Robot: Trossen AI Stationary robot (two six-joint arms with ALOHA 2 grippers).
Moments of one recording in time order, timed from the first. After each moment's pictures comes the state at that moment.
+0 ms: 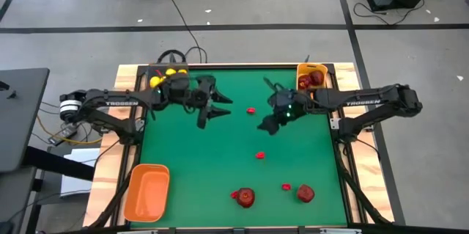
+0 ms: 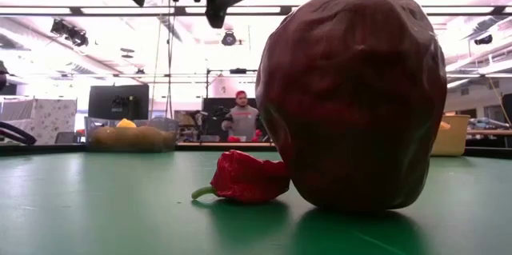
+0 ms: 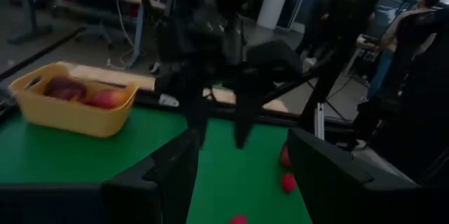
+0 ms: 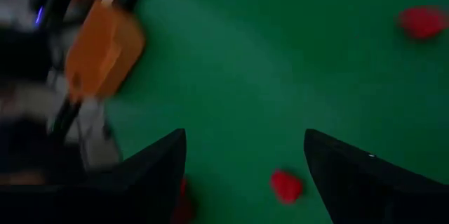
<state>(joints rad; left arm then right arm) 0.24 1.27 0.85 0.35 0.40 -0.22 -0.06 1.27 0.99 -0.49 -0.15 0.90</state>
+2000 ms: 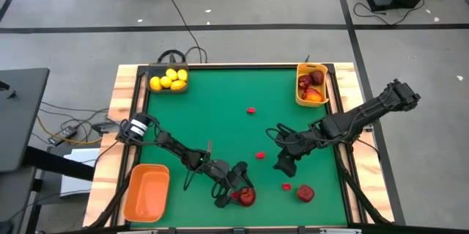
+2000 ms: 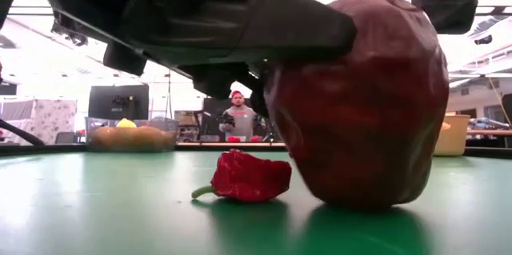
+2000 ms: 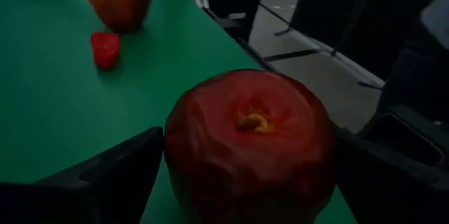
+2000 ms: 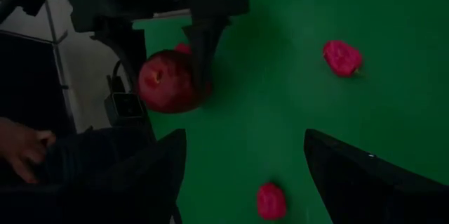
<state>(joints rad) -0.39 2.09 1.03 0.74 0.18 -0.10 0.38 1.28 0.97 -0.59 -0.04 1.00</state>
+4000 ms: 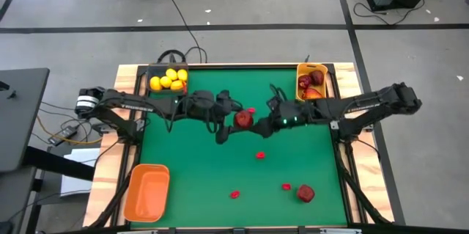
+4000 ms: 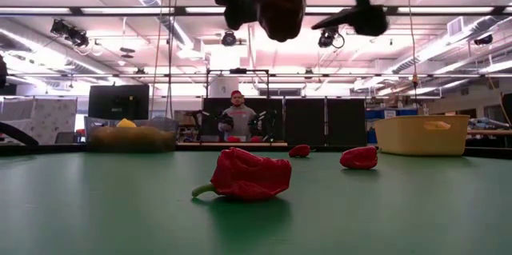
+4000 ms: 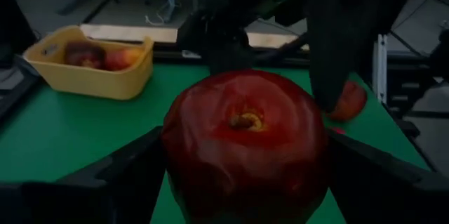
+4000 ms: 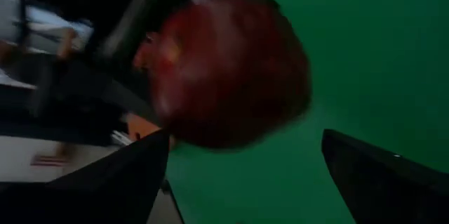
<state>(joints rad) 0.02 1.47 1.05 0.11 0.06 -0.05 0.09 1.28 0.97 -0.23 0.10 1.11</state>
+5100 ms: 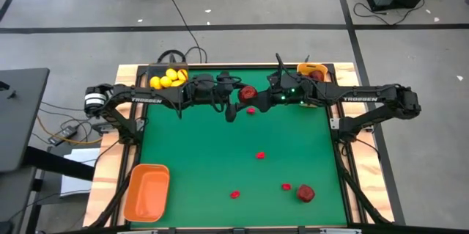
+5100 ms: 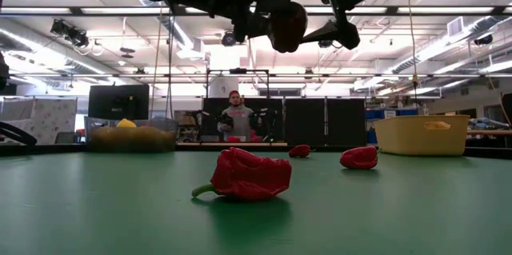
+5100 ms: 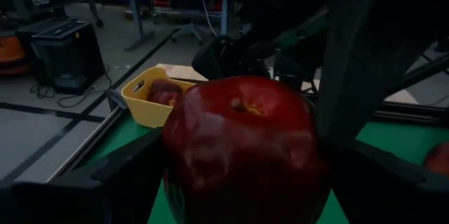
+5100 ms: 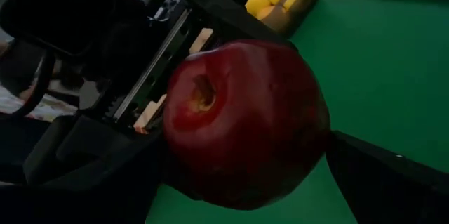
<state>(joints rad) 0.18 1.56 1.05 0.35 0.05 -0.03 -0.21 1.28 0.97 -0.12 0.00 0.84</state>
